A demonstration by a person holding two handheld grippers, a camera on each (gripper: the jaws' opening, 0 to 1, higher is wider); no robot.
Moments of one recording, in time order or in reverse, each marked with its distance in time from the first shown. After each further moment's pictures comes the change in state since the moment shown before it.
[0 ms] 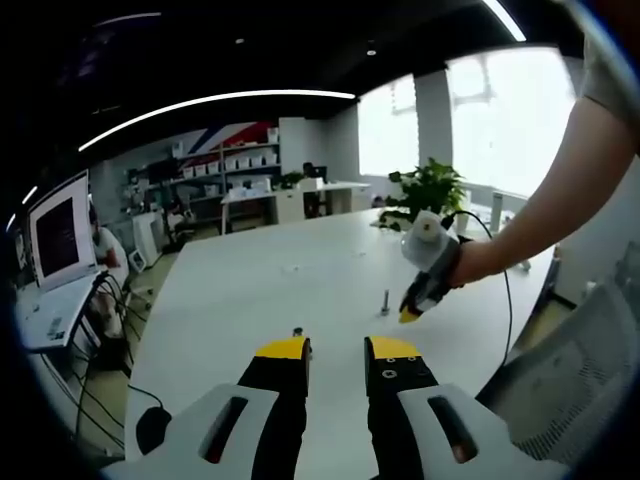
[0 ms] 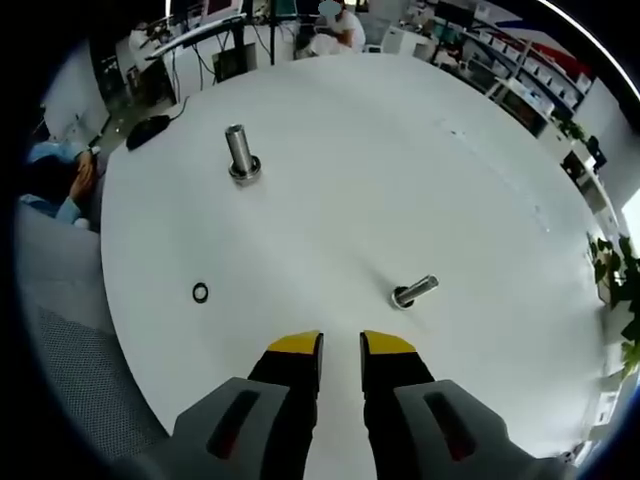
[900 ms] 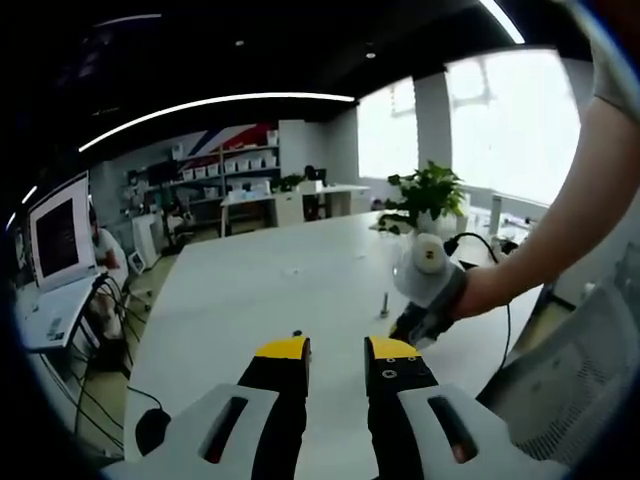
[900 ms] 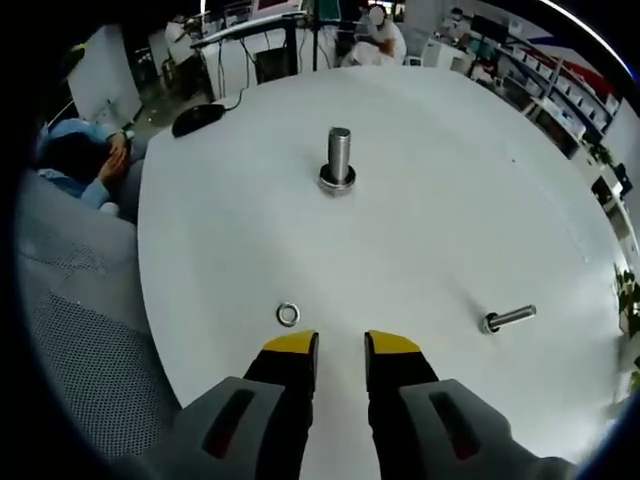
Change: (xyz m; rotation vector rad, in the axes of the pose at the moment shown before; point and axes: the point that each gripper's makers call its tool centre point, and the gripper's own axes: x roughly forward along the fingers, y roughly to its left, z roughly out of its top) left arm -0.001 0.000 0.002 -0.004 -0.011 0.000; right arm 0.010 0.081 0.014 -0.093 -0.044 0.120
